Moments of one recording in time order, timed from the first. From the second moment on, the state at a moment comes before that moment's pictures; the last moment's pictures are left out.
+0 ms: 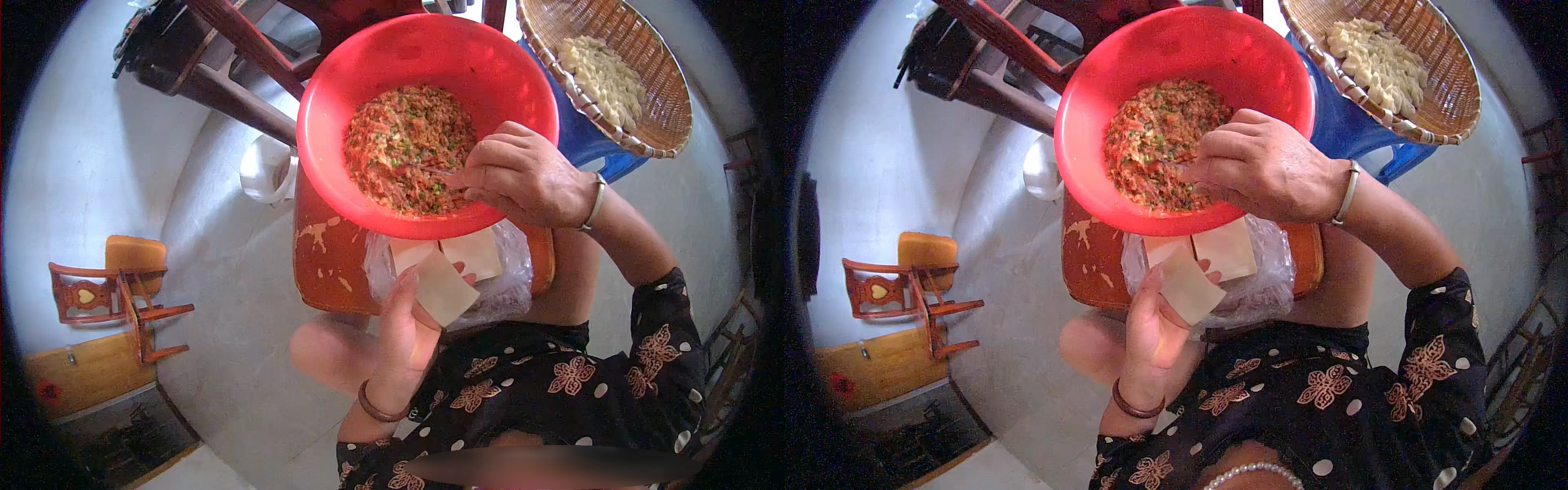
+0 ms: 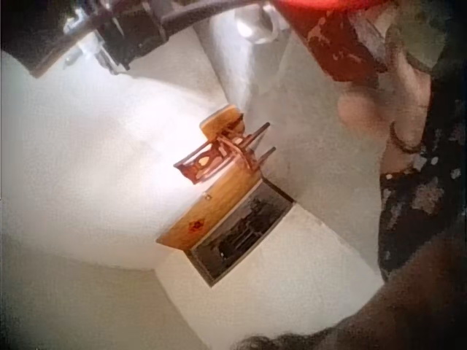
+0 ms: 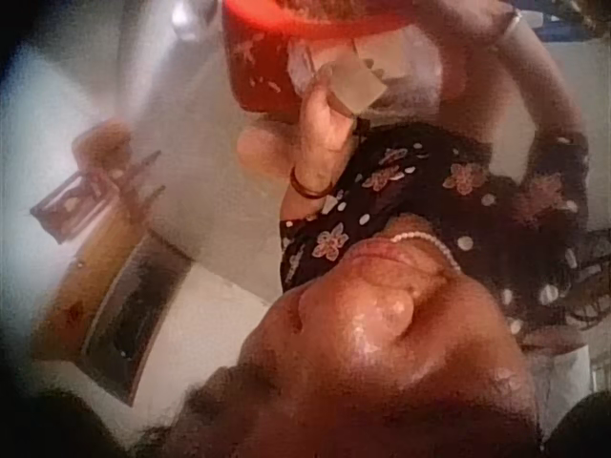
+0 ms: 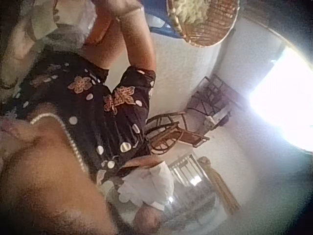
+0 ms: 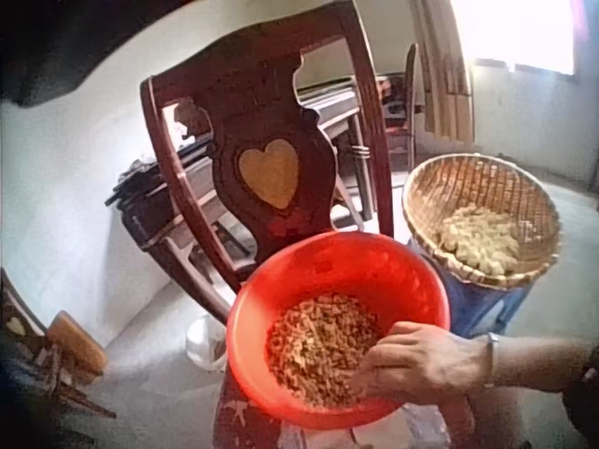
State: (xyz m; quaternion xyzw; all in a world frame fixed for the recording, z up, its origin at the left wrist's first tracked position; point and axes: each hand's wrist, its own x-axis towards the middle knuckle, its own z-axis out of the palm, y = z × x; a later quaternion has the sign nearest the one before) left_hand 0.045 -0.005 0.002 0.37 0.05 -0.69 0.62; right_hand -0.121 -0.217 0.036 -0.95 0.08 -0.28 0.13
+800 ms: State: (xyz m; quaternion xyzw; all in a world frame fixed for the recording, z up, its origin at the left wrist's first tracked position) left_hand 0.044 -0.016 0.011 0.37 0.04 -0.67 0.64; right_hand -0.123 -0.200 0.030 -0.92 0.08 -0.30 0.25
